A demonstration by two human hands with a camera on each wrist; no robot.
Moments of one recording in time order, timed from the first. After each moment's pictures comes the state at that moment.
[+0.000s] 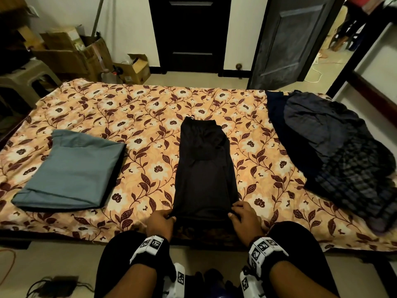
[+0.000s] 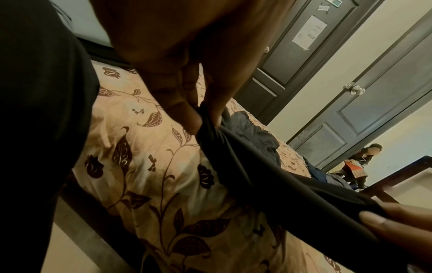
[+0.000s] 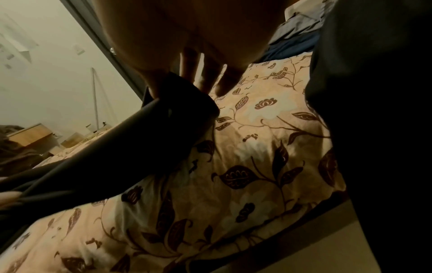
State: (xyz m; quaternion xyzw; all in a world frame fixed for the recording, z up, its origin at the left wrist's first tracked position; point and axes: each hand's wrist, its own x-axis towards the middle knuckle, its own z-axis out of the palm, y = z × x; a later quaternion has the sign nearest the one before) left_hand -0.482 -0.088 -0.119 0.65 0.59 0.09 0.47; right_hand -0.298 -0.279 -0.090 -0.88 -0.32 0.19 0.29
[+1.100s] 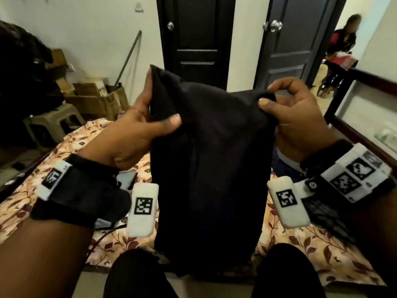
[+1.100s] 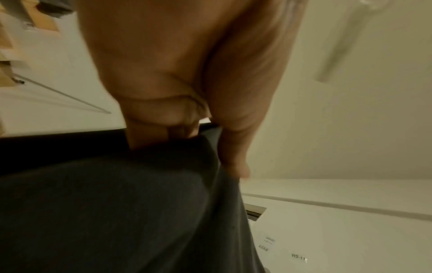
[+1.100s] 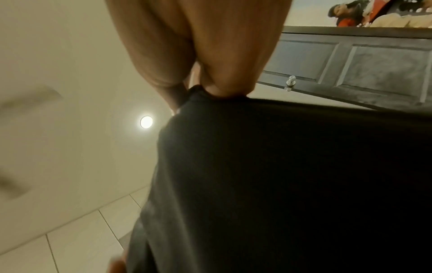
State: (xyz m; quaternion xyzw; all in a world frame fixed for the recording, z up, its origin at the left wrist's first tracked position) left_hand -0.498 -0.113 0.304 0.68 0.12 0.26 0.68; right_hand -0.288 -0.282 0.300 -0.48 -0.42 0.20 0.75
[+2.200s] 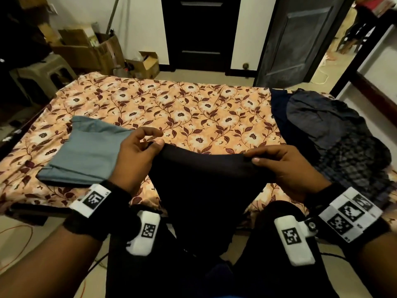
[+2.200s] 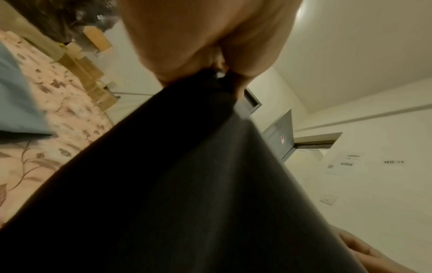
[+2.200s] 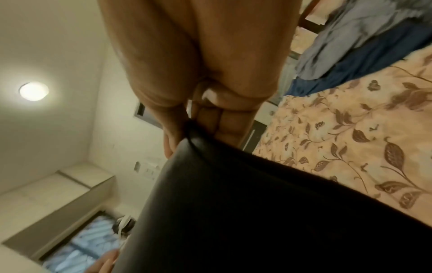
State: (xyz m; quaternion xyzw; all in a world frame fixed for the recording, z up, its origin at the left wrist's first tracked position) left_hand -0.527 -0.122 0.153 0.66 0.34 0.34 0.58; right_hand -0.307 -0.323 0.151 -0.66 -0.29 0.37 0.59
